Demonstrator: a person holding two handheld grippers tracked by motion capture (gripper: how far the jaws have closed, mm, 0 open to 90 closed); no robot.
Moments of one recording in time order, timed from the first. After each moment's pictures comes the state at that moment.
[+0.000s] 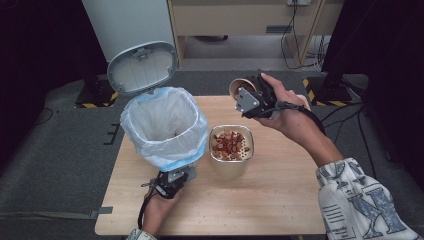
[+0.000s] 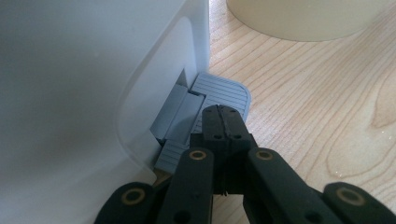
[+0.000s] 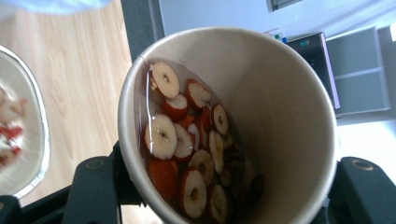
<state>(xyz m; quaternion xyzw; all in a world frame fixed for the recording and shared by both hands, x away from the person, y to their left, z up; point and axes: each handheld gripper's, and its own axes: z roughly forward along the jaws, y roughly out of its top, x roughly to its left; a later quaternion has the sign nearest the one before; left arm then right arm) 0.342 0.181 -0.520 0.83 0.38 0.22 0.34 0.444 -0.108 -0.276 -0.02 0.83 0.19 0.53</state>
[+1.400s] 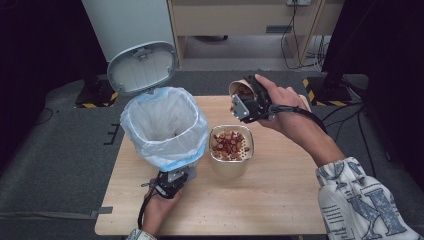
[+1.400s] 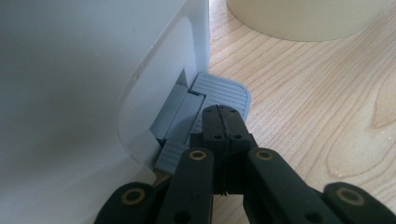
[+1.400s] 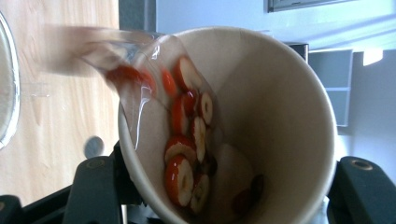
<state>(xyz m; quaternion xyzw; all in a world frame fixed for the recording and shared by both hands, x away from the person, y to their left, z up) 0.343 0.181 -0.520 0.83 0.38 0.22 0.34 0.439 -0.099 -0.278 -0.08 0.81 0.11 0.57</state>
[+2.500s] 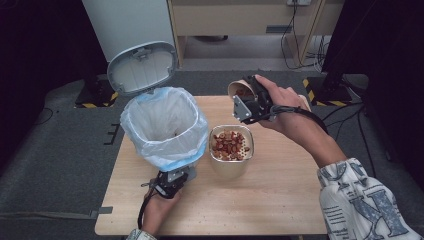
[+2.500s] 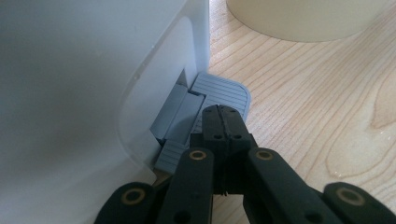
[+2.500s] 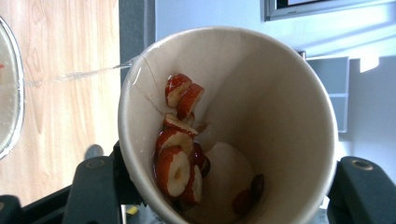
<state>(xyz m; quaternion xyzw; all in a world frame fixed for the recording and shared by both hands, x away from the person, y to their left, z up) 0.343 0.182 -0.520 0.83 0.38 0.22 0.34 0.435 -0.101 -0.277 -0.08 0.81 0.13 0.57</state>
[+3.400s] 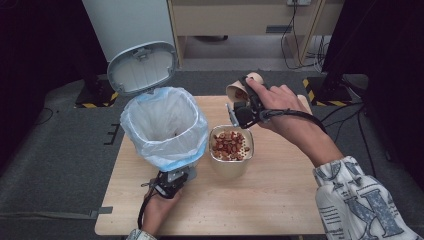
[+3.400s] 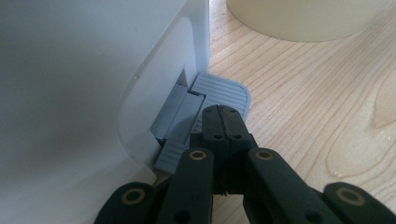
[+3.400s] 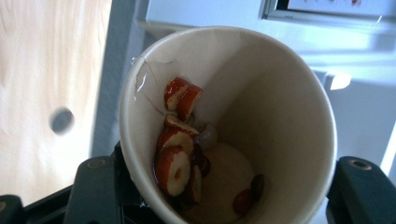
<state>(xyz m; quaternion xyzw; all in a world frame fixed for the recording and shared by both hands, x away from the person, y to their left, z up) 0.343 0.182 -0.520 0.83 0.38 0.22 0.34 0.431 -0.084 -0.285 -0.15 0.78 0.02 0.60</state>
